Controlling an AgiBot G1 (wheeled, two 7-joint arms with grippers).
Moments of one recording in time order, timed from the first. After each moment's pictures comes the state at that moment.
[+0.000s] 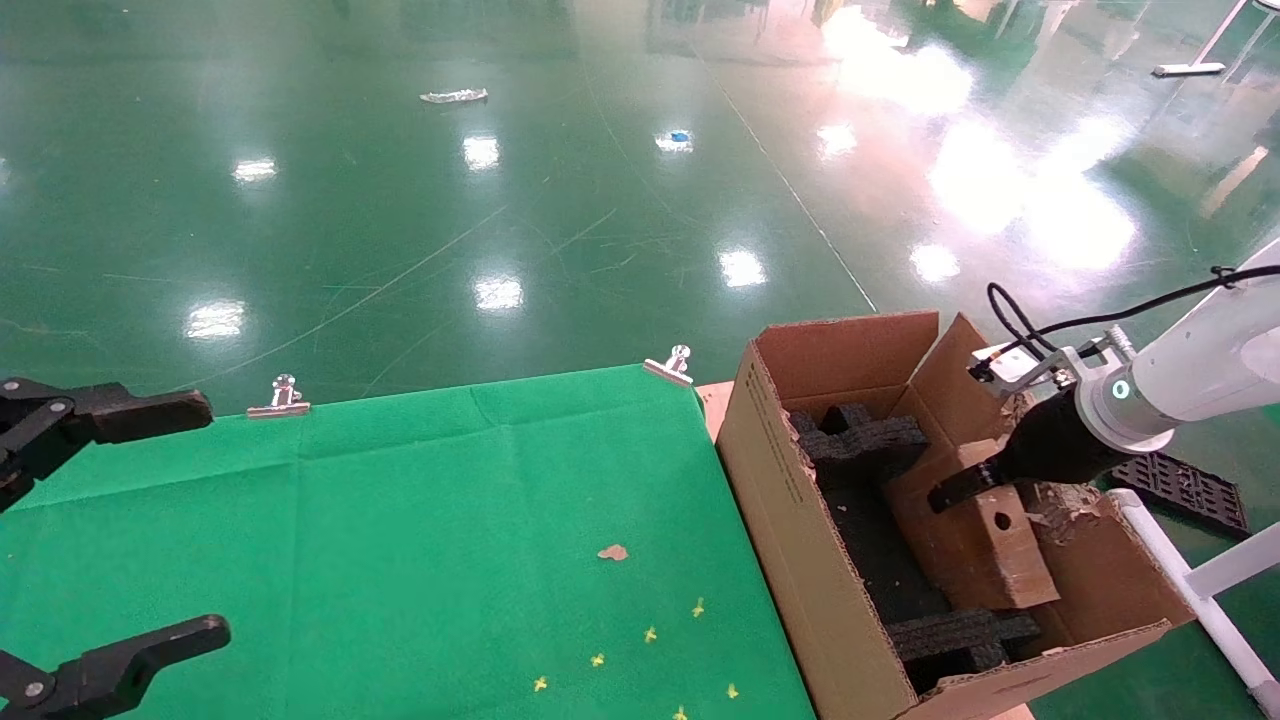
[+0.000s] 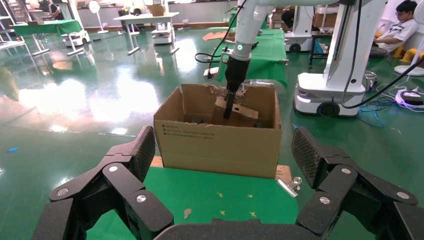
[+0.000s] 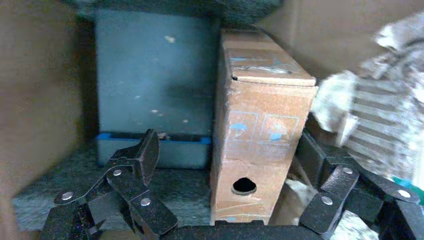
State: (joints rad) left arm -1.08 0.60 0.30 -1.28 0.72 1.49 -0.18; right arm 1.79 -0.86 -1.52 0.04 -1.39 -1.19 0.76
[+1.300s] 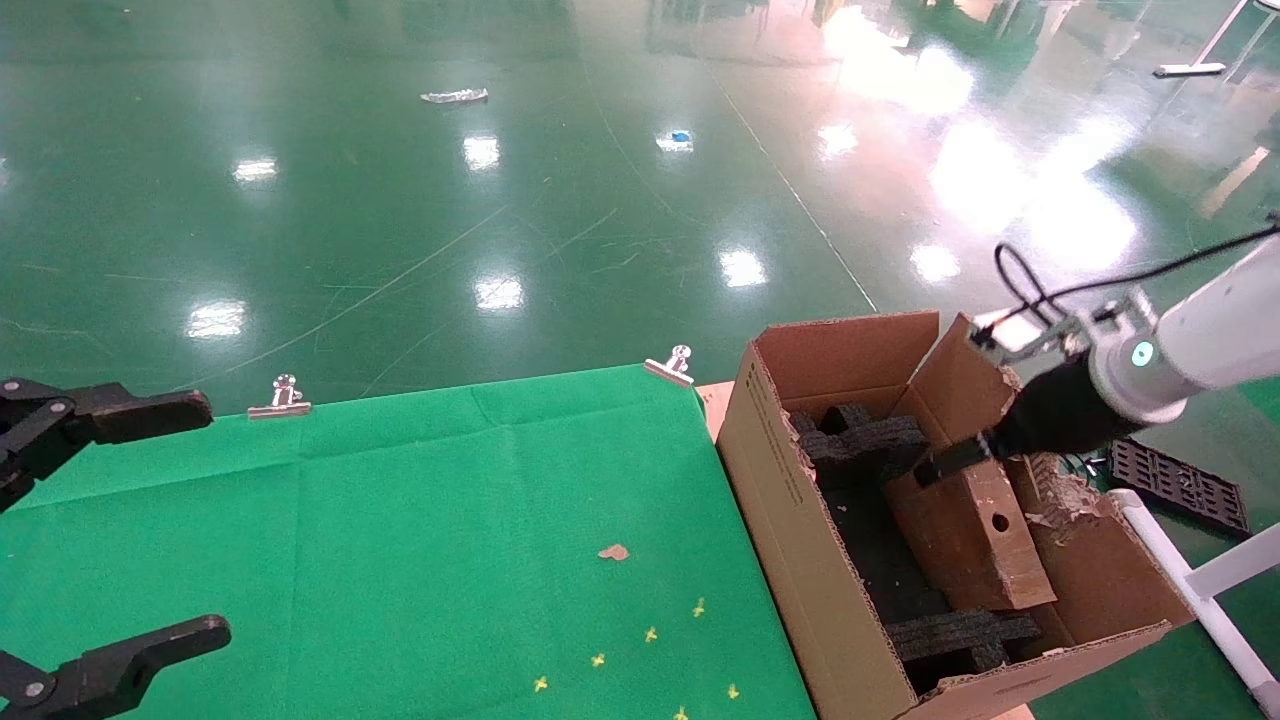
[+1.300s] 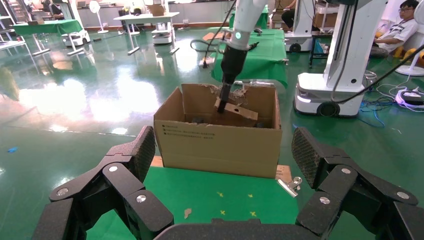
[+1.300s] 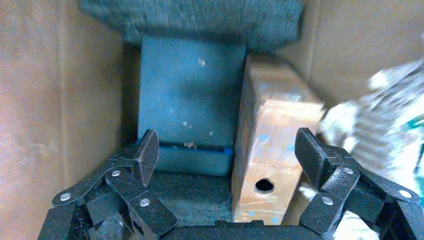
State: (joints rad) left arm -1.08 0.60 0.30 -1.28 0.72 1.49 -0.18; right arm 1.86 -0.85 -1.50 0.02 -1.36 -1.25 0.71
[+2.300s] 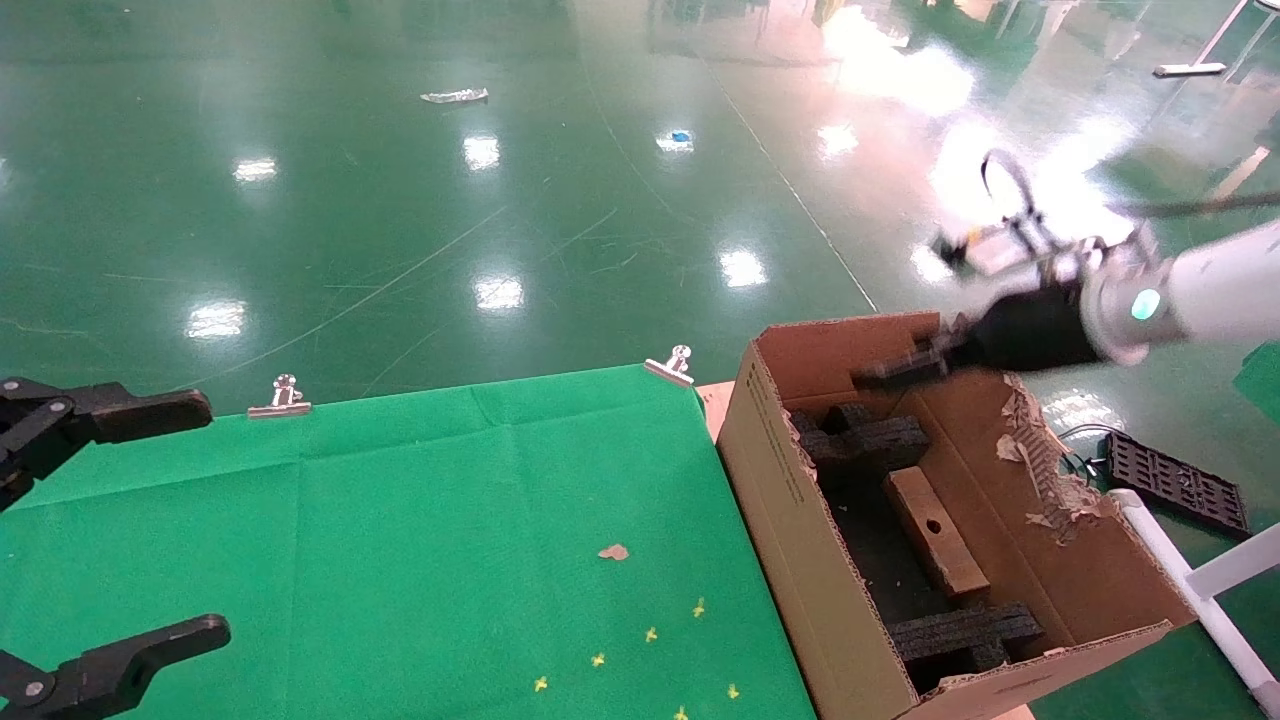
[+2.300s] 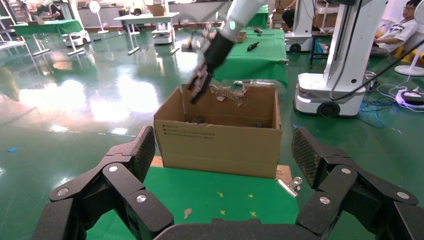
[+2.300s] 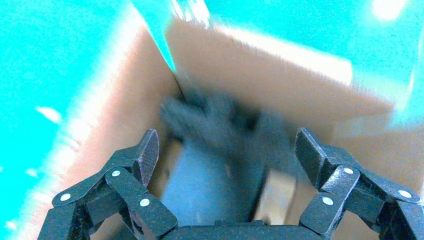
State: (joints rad) left arm -1.08 0.60 0.30 -1.28 0.72 1.49 -0.18; right arm 1.87 -0.72 -1.34 0.20 -1.13 -1.22 0.38
